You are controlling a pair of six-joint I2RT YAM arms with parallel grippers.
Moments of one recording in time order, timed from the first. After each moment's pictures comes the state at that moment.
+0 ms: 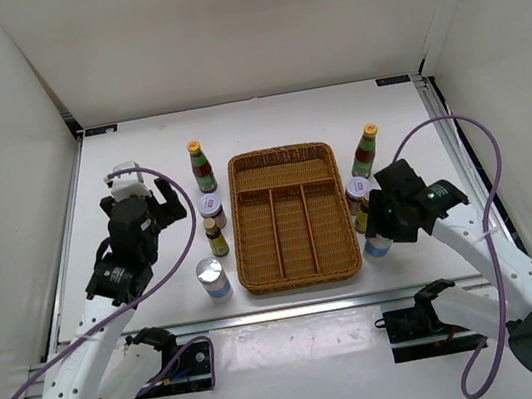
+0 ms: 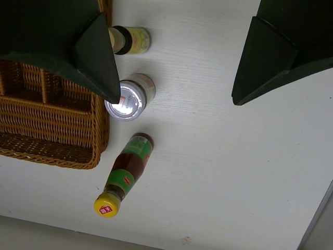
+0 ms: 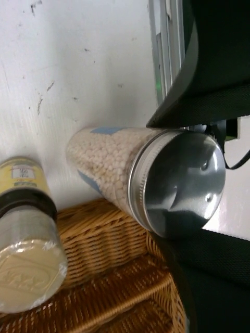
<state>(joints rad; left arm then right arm) -0.39 0.78 0.79 -0.32 -0.45 -0.27 0.41 0.98 0.84 -1.00 0.08 0.61</state>
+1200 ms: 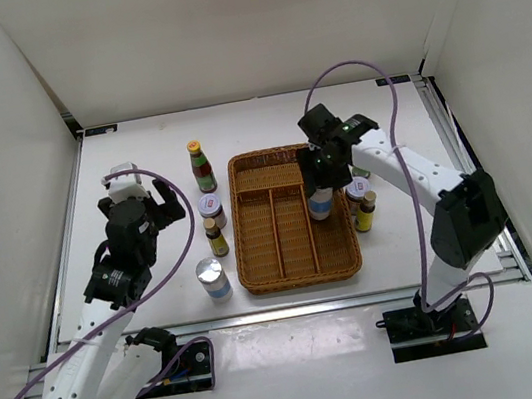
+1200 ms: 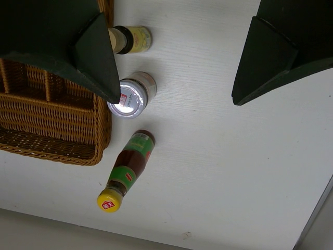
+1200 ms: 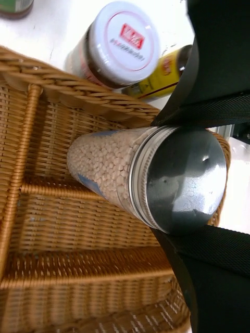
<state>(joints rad) -0.39 0.76 0.79 -0.32 -0.45 -0.27 0.58 1.66 1.49 -0.98 0.04 0.38</state>
